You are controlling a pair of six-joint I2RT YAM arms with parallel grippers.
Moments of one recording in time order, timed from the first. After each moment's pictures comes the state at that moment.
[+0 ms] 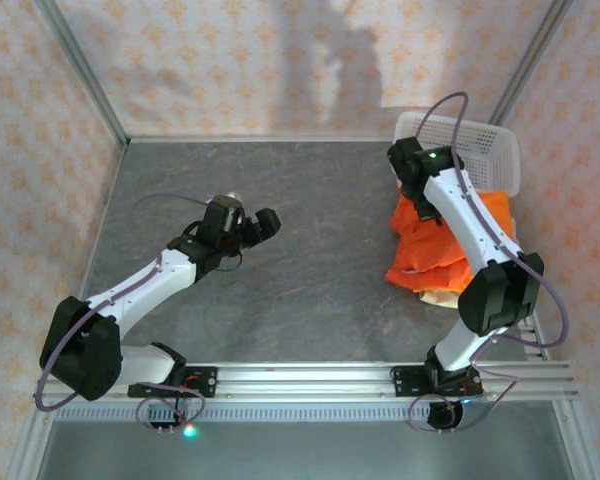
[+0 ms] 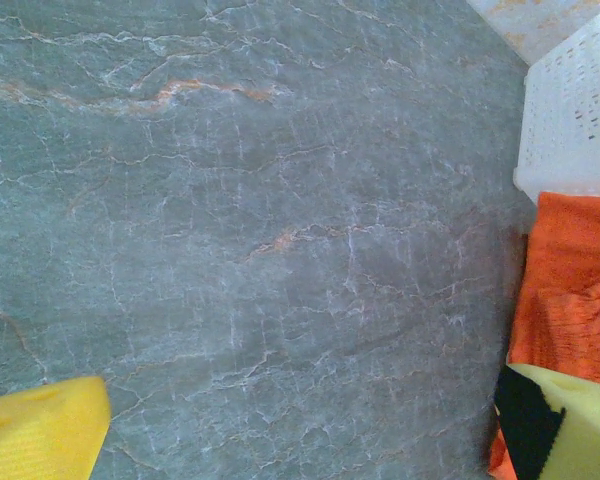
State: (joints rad) left arm -0.43 1.30 0.83 -0.23 0.04 -0.89; right arm 0.27 1.65 1.66 -1.47 0.76 0.24
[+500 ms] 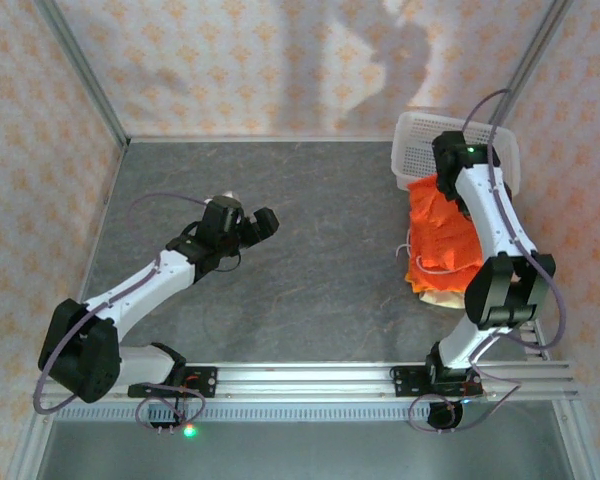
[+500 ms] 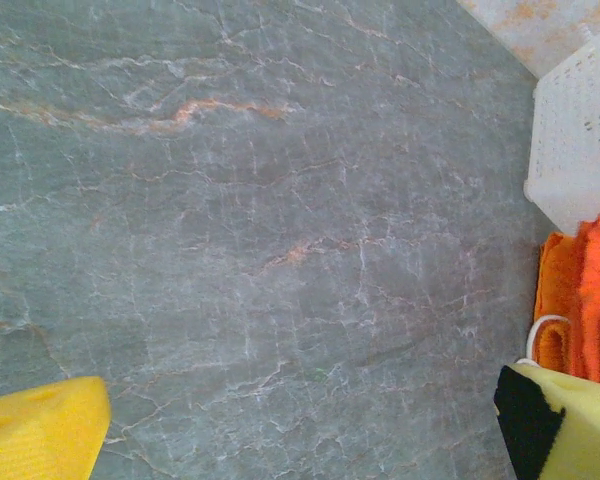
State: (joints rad) left arm -0.43 1.28 0.83 -0.25 0.00 -0.87; right arm 0.01 1.68 1.63 -1.39 0.93 0.16
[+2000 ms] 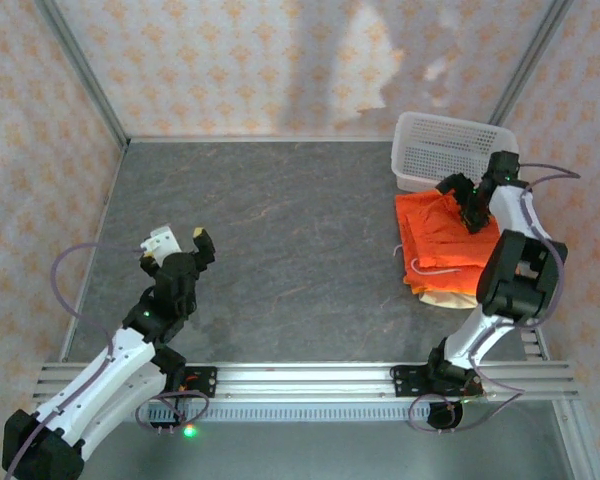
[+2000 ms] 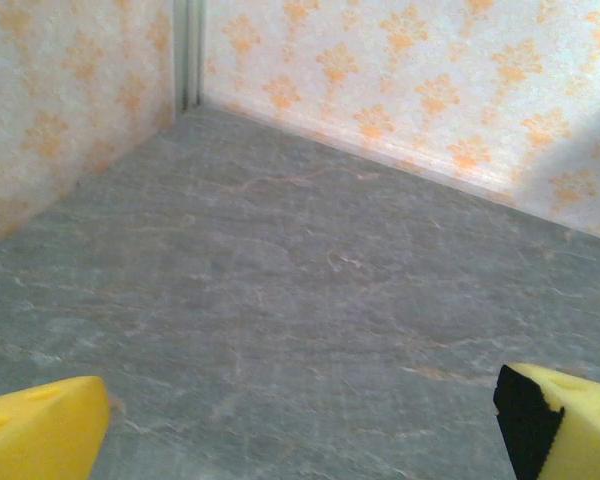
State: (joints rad) left arm -0.41 0.64 0.36 -0.08 -0.76 -0.43; right arm -0.32 1.70 1.31 -0.67 -0.33 0.60
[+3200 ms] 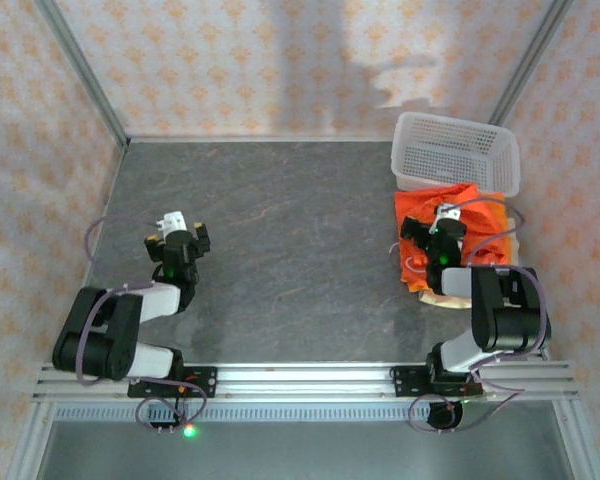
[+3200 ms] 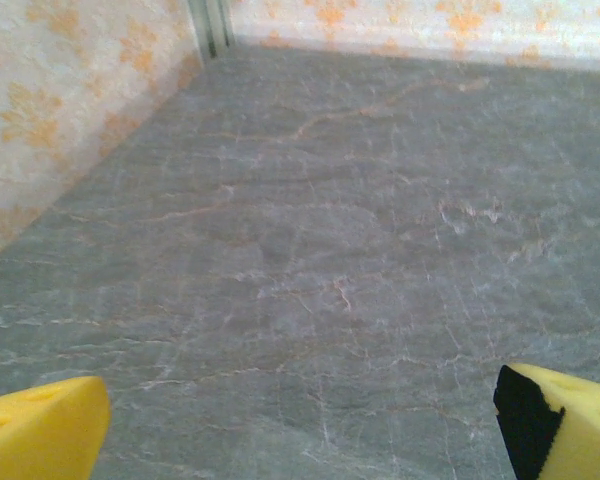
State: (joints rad) left arm -0.08 1.41 0.33 0.66 -0.50 -0.13; right arm -0.04 1.51 0.42 0.64 0.05 0.17
